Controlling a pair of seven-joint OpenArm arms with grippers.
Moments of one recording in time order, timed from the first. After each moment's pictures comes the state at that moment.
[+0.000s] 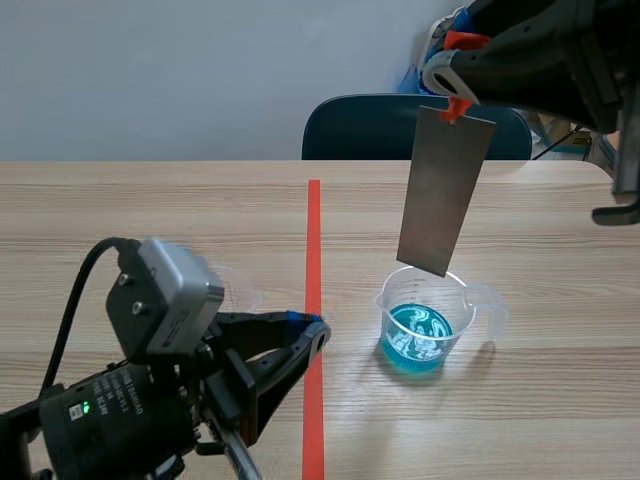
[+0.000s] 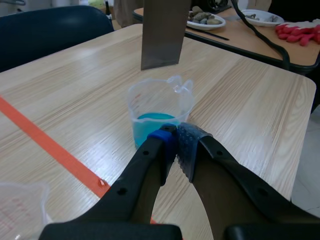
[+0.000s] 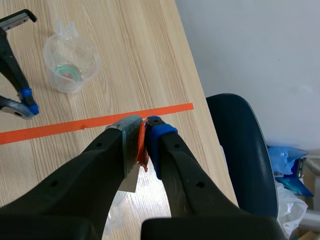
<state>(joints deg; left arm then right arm) 15.5 -36.1 39.7 101.7 -15.5 -9.8 -18.9 0.5 53.0 -1.6 136.0 39.1 38.9 -38.8</state>
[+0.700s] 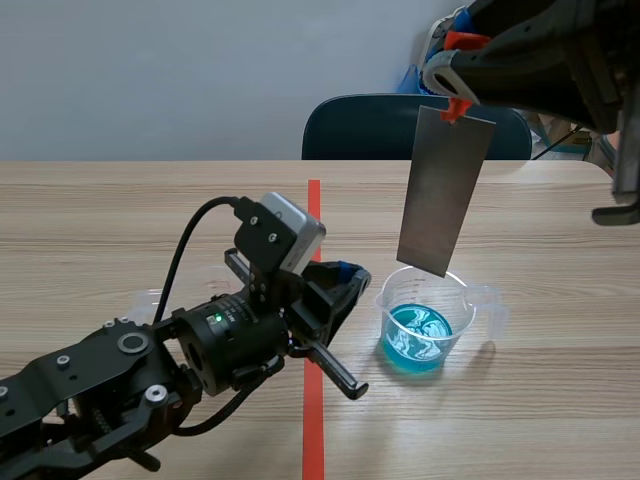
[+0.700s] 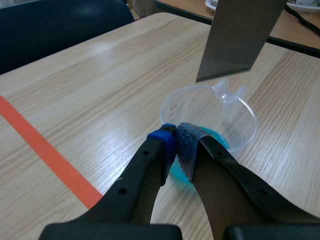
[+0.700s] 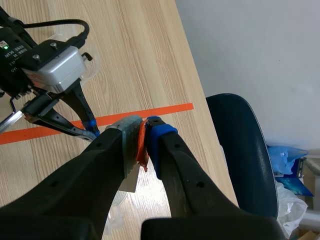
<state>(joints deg) -3.0 -22.2 46.5 82.2 -16.2 -8.7 -14.7 0.5 53.0 -1.6 136.0 39.1 38.9 -38.8</state>
